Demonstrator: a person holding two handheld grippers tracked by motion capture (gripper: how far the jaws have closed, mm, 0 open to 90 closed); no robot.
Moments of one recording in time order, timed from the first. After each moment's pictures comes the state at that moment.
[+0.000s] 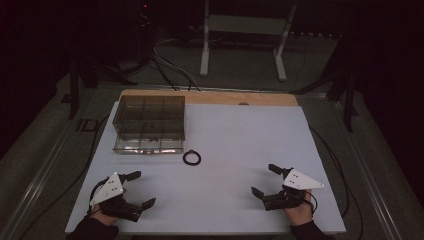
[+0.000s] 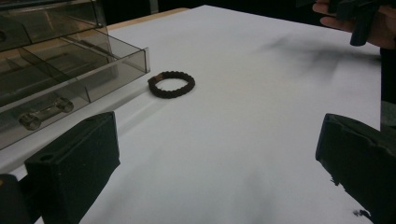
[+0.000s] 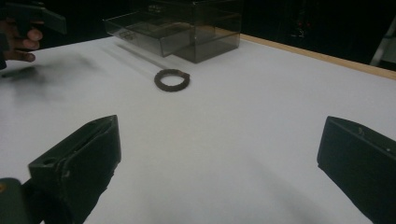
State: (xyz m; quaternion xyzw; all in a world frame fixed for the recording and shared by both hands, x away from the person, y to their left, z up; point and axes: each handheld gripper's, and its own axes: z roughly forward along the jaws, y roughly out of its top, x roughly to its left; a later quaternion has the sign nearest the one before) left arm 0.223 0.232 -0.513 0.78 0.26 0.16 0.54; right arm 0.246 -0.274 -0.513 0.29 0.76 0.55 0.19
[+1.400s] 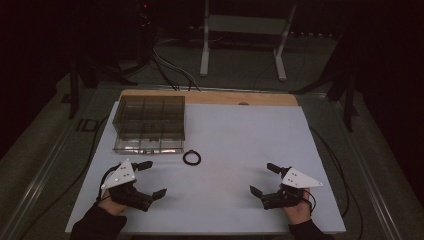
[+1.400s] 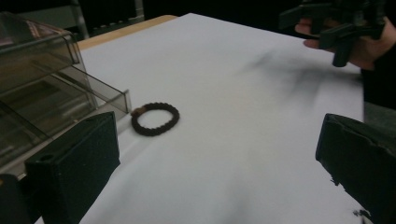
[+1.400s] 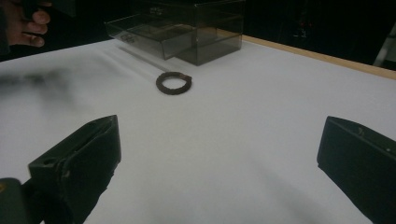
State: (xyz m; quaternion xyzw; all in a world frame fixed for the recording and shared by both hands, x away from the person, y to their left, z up) left arm 0.245 0.199 -0.476 0.79 0.25 0.14 0.54; right arm 0.249 -0.271 -0.512 0.29 0.75 0.56 0.19
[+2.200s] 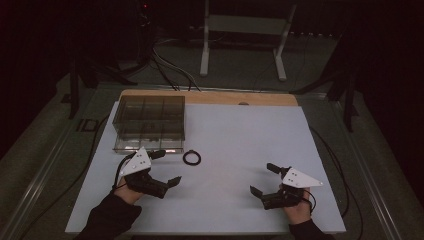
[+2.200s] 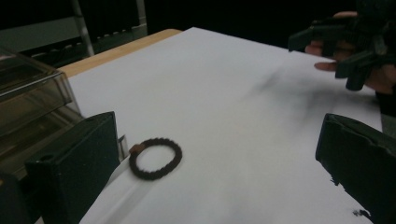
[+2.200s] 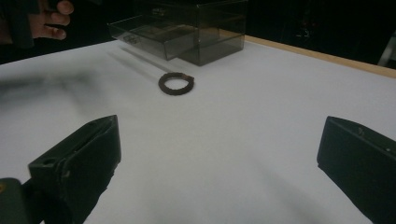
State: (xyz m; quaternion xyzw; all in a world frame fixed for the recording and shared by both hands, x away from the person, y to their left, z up) left arm 0.270 0.162 -0.463 0.79 0.24 0.15 0.54; right arm 0.249 -0.271 -0.512 0.29 0.76 0.56 0.18
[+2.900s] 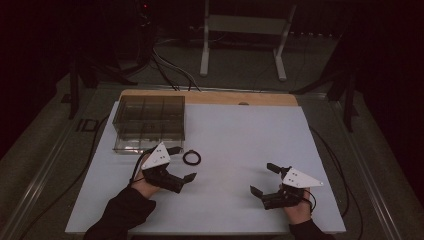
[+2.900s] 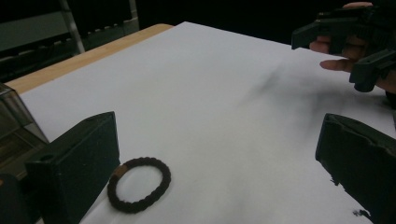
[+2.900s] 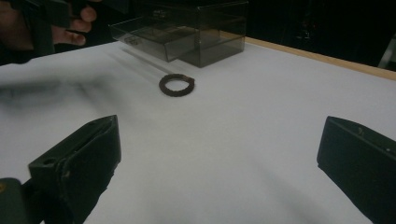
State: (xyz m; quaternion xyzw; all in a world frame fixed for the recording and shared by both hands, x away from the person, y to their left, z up) left arm 0.289 0.124 -0.470 0.80 0.24 0.14 0.53; right arm 0.249 -0.271 -0.511 0.29 0.75 0.56 0.18
